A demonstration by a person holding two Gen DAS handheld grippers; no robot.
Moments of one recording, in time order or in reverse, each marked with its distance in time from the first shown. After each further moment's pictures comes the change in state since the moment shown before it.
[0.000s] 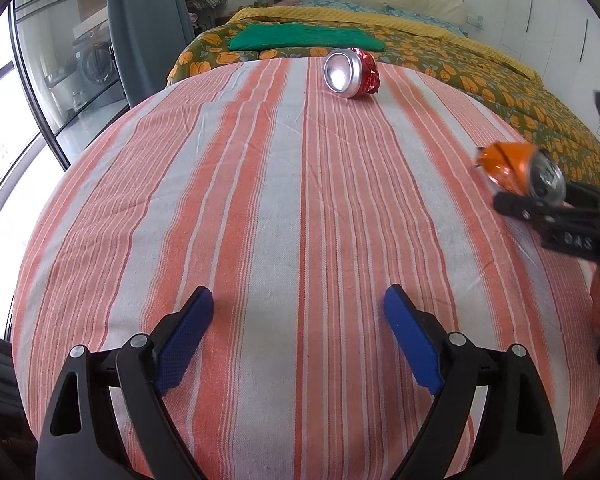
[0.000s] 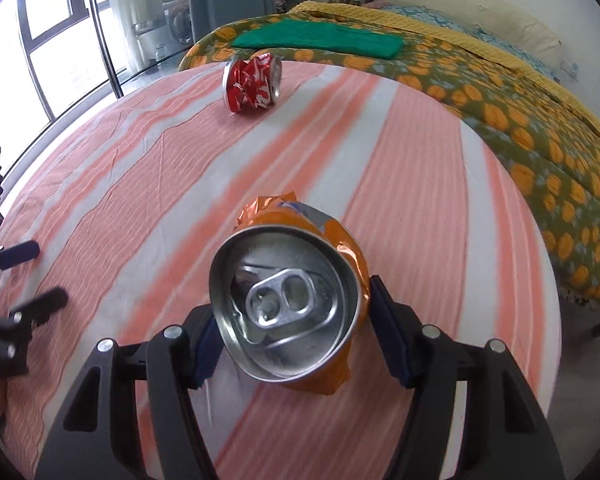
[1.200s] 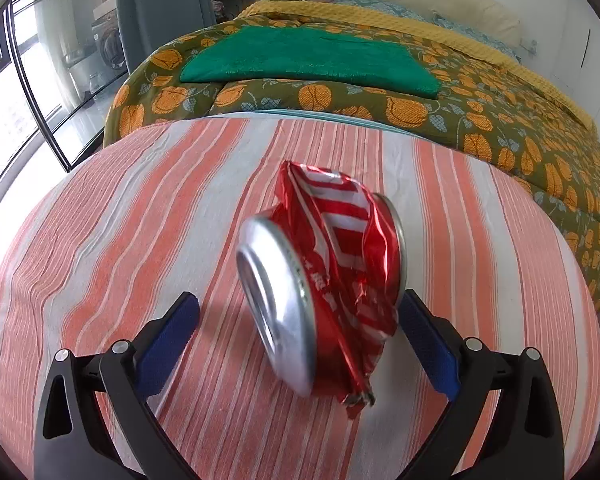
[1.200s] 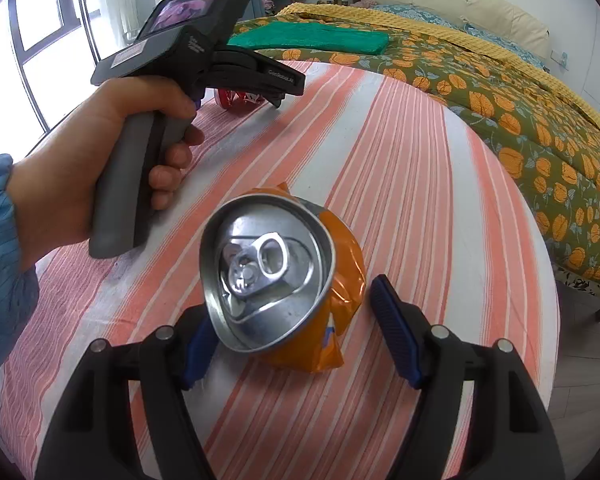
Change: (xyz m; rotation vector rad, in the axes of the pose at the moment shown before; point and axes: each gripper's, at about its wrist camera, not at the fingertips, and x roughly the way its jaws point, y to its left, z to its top) left arm 0.155 -0.063 0.211 -0.153 0.025 0.095; right arm -0.003 -0.005 -0.010 0.034 -0.009 -0.007
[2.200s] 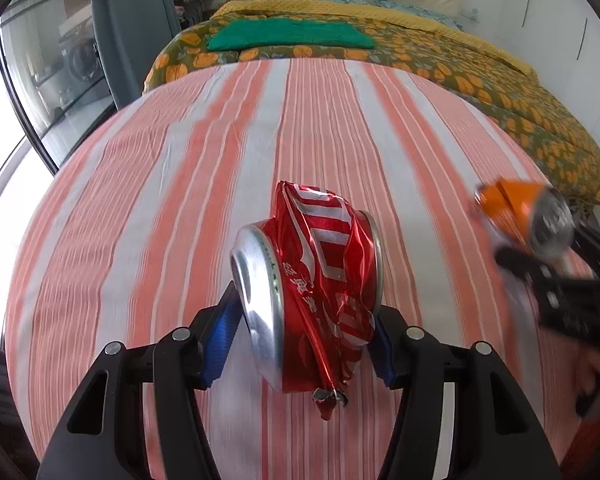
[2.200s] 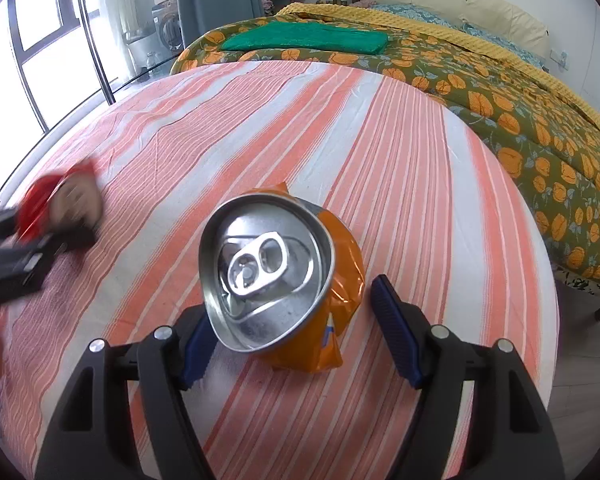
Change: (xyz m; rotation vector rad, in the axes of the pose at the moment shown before) left arm -0.136 0.089 -0.171 0.160 0.025 -0.135; right arm 0.001 0.000 0.000 -0.003 -0.001 -0.009
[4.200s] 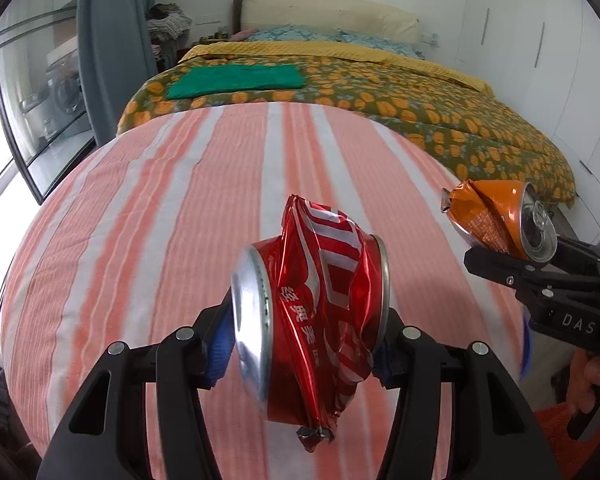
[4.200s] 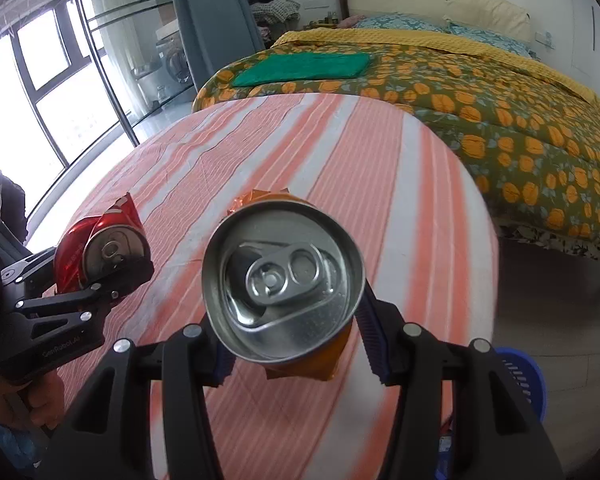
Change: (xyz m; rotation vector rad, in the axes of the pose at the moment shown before) left arm -0.074 -0.087 -0.037 0.059 -0.155 -0.085; right arm -0.112 -0.024 -0.048 0.108 -0.078 0.088
